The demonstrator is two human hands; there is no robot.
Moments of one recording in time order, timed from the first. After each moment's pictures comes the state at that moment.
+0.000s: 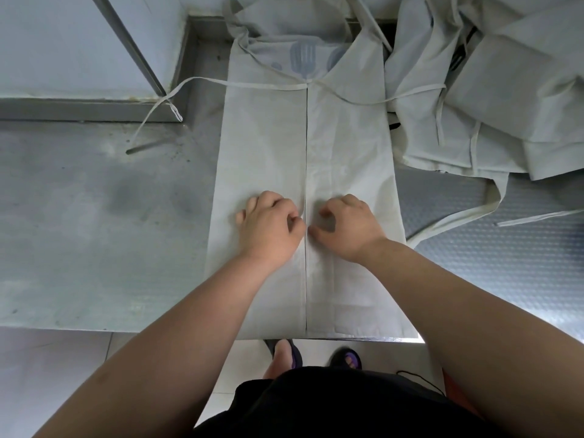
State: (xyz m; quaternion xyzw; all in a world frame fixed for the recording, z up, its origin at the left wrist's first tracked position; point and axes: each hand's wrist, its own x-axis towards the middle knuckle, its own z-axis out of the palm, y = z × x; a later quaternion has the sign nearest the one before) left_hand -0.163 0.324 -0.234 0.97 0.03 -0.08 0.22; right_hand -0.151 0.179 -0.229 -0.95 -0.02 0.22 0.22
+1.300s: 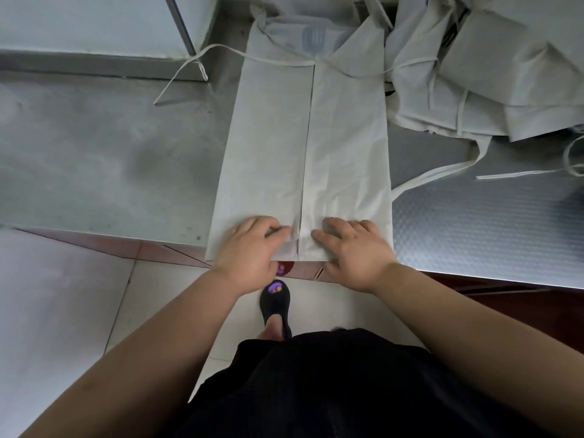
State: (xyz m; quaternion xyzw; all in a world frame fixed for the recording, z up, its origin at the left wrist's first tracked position) left_hand -0.311 0.358 -0.248 0.98 -0.17 -0.05 0.13; right_hand -0.289 0.144 -0.227 -0.94 -0.26 0.21 0.04
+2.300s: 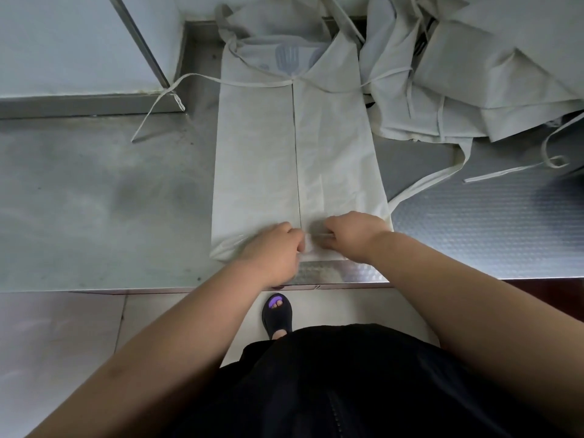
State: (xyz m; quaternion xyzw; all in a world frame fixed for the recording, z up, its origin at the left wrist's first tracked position) left_hand -0.242 0.331 -0.226 0.94 -0.19 -0.24 0.13; right_hand -0.222 0.166 -0.206 -0.94 -0.12 0.32 0.04
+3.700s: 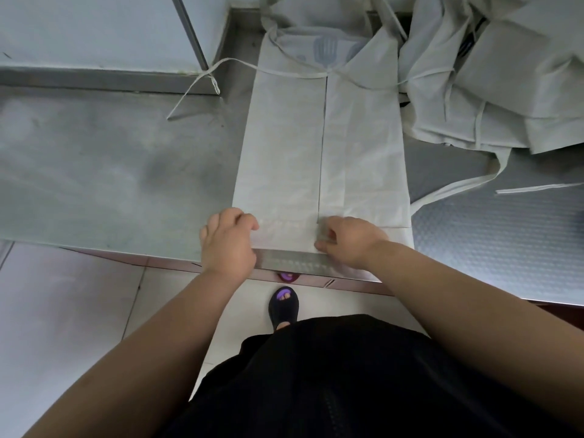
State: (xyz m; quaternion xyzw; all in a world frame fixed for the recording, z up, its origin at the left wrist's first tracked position) left_hand -0.283 0.391 -0.235 0.99 0.07 -0.07 0.13; right_hand -0.234 0.179 -0.229 -0.93 -0.13 0.31 0.16
